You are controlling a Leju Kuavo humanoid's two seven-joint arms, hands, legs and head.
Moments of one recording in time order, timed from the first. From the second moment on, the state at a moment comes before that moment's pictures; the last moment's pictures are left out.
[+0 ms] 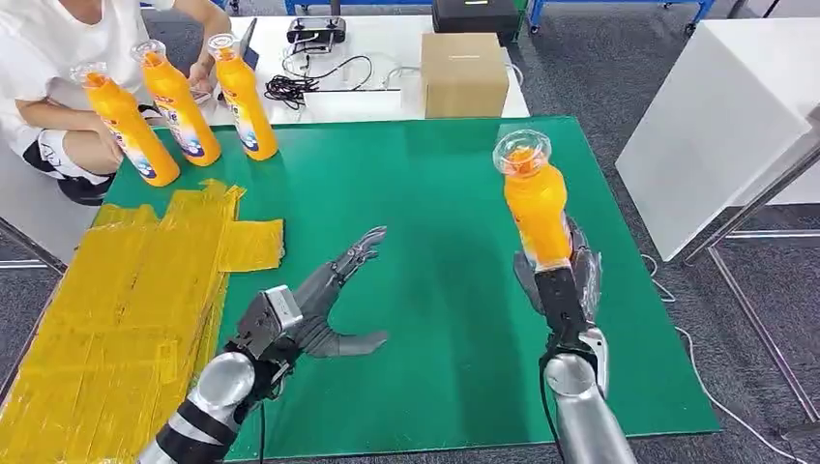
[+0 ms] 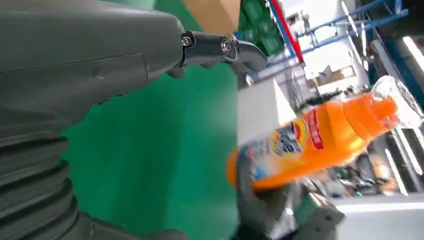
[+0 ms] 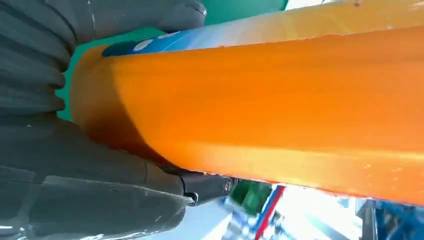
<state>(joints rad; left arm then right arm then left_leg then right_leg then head) -0.29 -0.03 -0.51 -1.43 -0.02 -0.17 -0.29 -0.19 0.08 0.04 -1.28 0.35 -0.34 -0.36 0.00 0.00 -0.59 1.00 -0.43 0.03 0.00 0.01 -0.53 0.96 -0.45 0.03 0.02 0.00</state>
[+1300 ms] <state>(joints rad) -0.32 -0.03 -0.49 -1.39 0.16 0.04 -0.31 -0.32 0.24 0.62 -0.92 0.26 -0.13 -0.45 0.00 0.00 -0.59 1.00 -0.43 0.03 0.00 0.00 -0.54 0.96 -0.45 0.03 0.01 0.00</state>
